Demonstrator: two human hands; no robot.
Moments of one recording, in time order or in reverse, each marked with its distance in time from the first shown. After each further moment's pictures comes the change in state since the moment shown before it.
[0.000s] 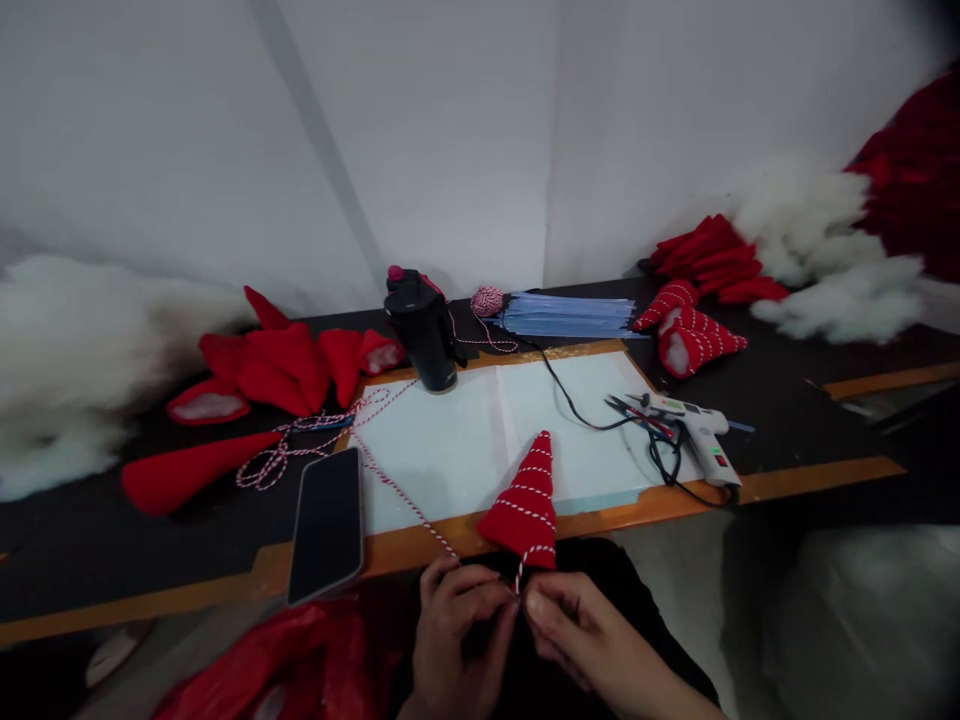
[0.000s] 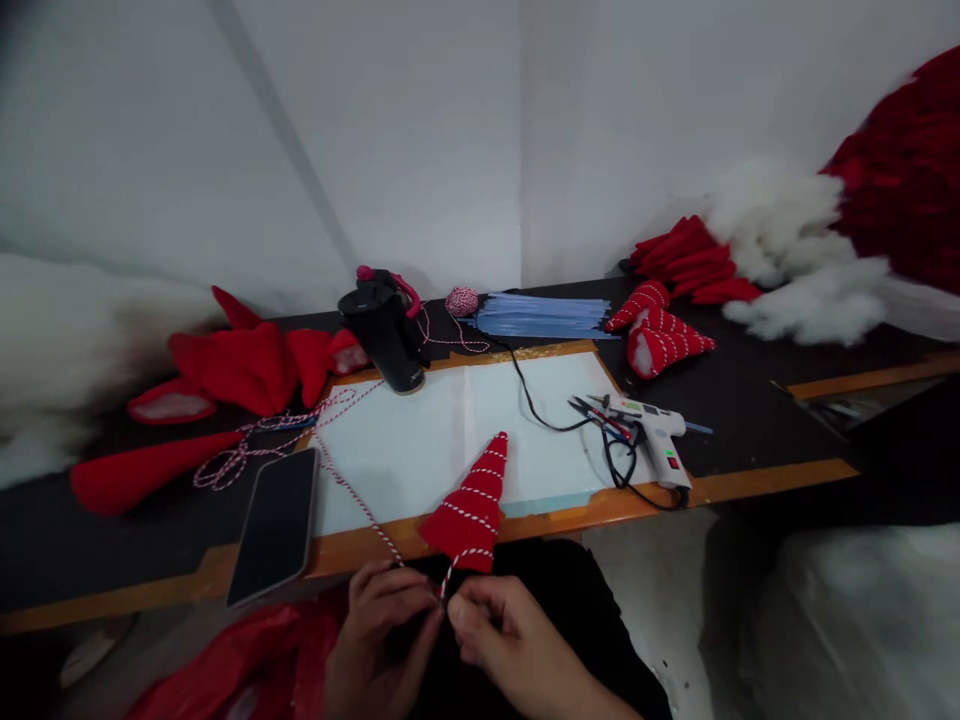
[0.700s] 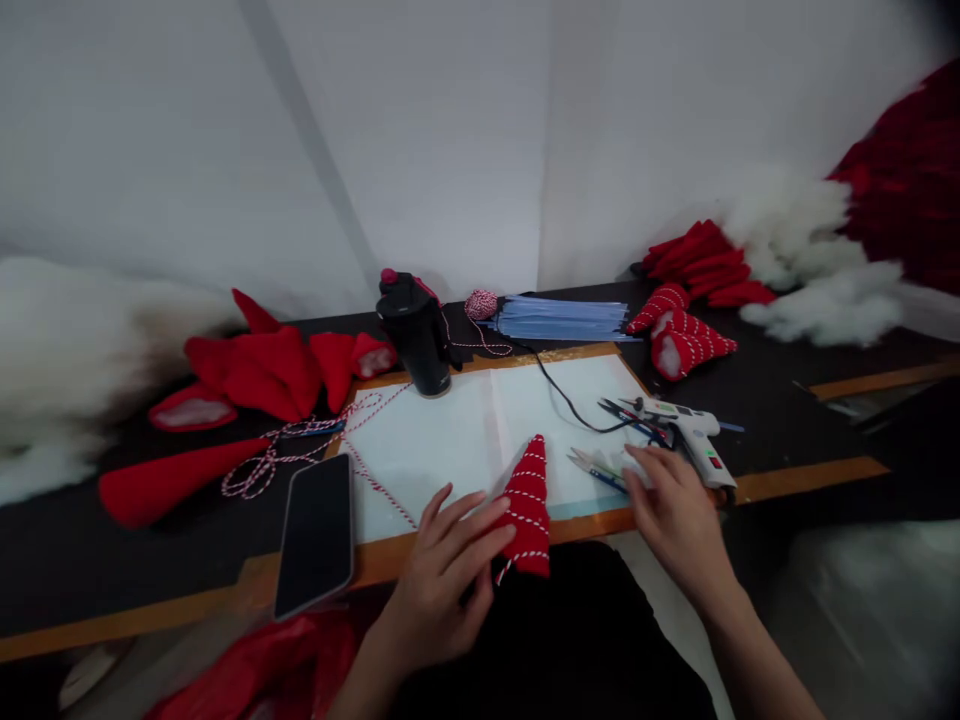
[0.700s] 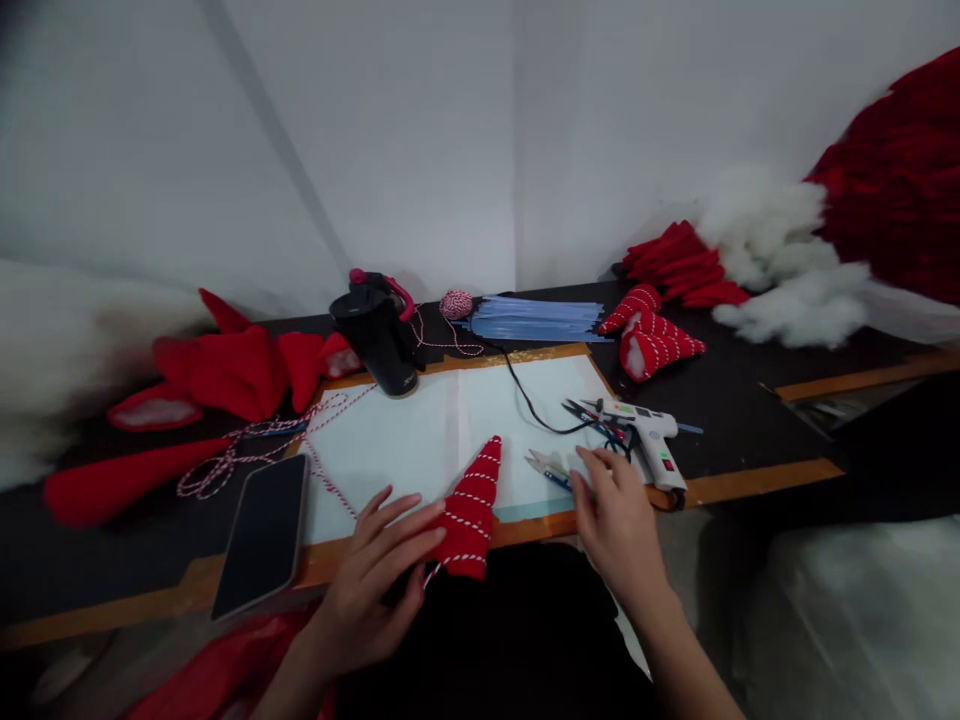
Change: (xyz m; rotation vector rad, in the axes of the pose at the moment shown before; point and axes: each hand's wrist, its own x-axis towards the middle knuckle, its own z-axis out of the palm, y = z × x) left_hand 0.042 -0.039 -0.012 0.006 -0.325 0.247; right_hand 0.015 -0.008 -0.129 -1.198 1.035 -0.606
